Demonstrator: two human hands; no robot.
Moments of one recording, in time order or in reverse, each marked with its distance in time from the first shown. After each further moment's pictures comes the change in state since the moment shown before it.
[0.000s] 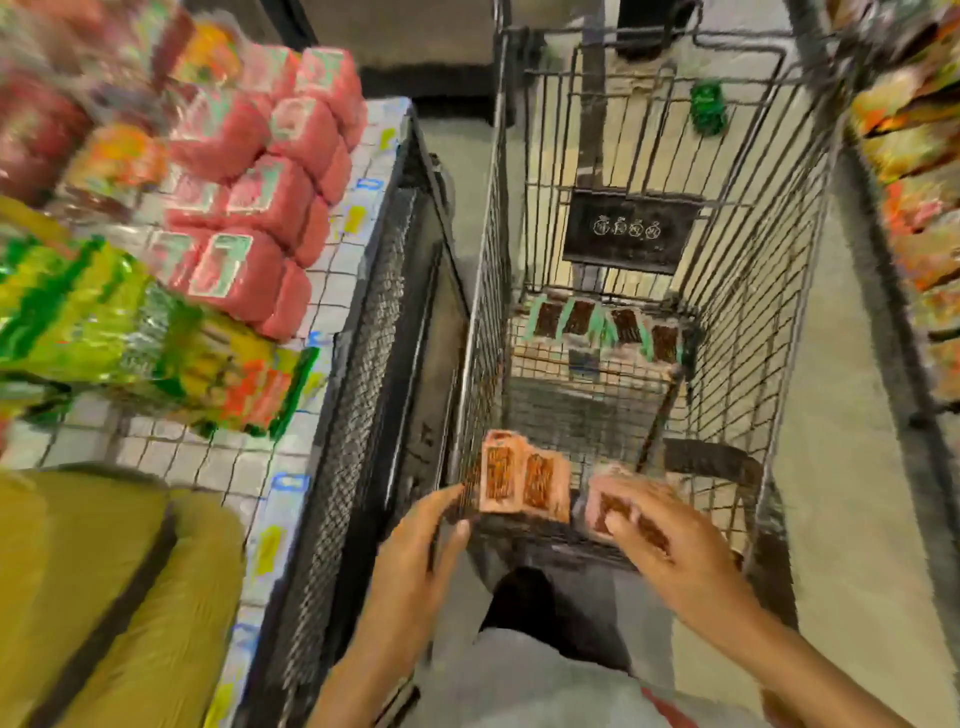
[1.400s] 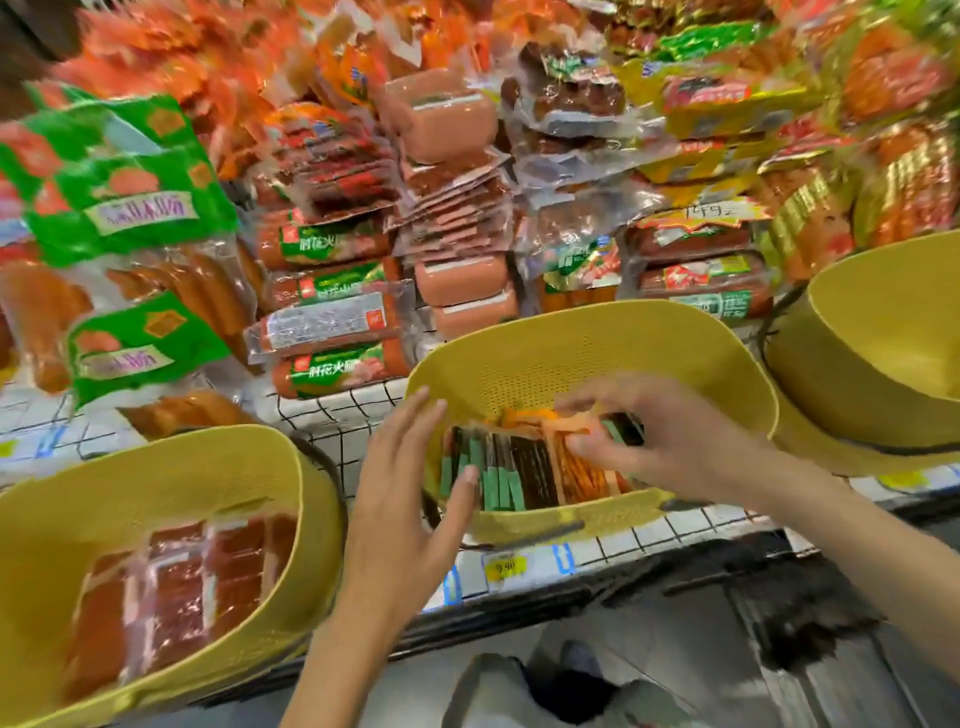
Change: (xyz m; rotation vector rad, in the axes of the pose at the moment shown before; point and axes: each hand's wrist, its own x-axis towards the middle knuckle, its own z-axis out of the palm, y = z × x) left_hand -0.620 -0.073 -0.202 0.336 1.195 -0.456; right_hand -0.311 -0.345 0.393 -0.389 -1.126 -1.141
